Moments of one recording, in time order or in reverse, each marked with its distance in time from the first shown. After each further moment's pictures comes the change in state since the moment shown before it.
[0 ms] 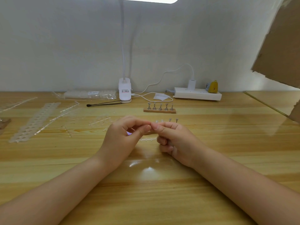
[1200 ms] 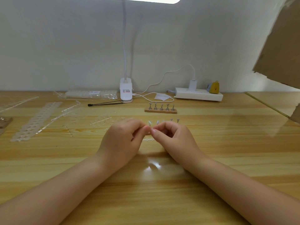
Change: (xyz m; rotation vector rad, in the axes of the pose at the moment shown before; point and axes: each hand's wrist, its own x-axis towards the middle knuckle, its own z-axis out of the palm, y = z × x) left_hand 0.000 -0.002 -0.003 0.430 -0.006 0.261; right_hand -0.010 0.008 0.006 -0.587 0.225 -0.352
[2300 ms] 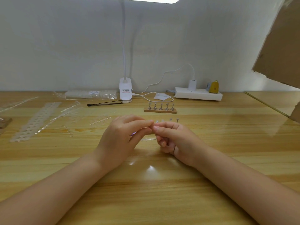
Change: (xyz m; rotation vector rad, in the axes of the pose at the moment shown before) left_hand 0.003 -0.009 -0.002 -0.083 -0.031 0.141; right_hand 0.015 0.004 -0.010 0.579 -0.274 0.340
